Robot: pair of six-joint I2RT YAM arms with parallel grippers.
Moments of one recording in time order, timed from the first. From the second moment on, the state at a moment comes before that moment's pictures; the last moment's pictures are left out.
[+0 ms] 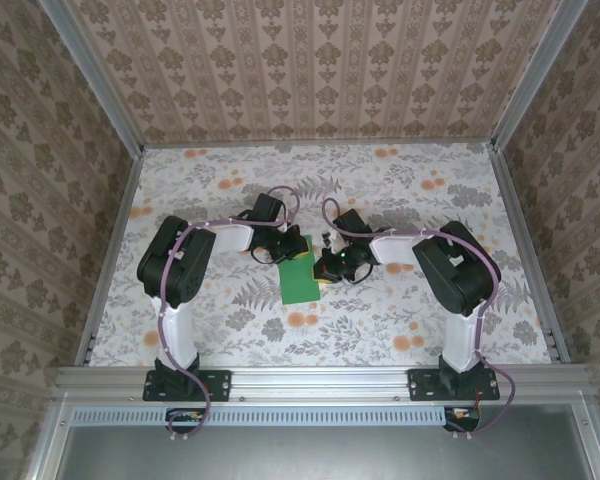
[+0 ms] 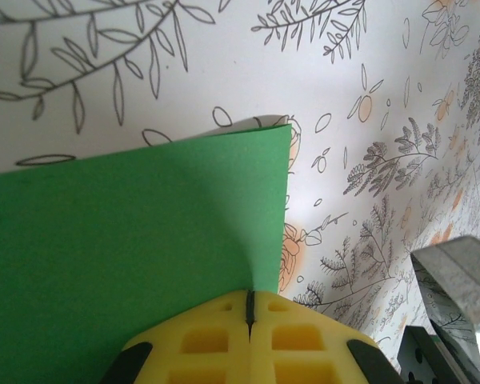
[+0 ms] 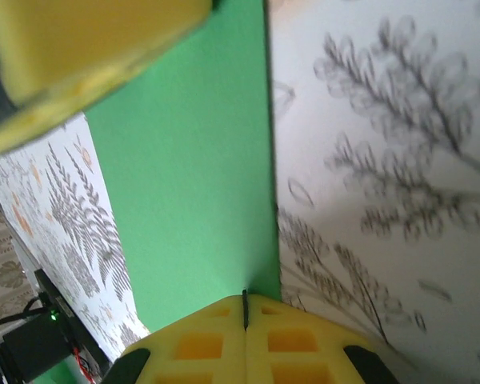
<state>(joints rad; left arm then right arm) -0.53 1.98 1.10 -0.14 0.58 -0.80 0.55 1.91 1.00 -0.21 -0.62 0.68</state>
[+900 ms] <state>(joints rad) -0.53 1.98 1.09 -0.14 0.58 -0.79 0.62 1.84 1.05 -0.28 -0.55 0.63</state>
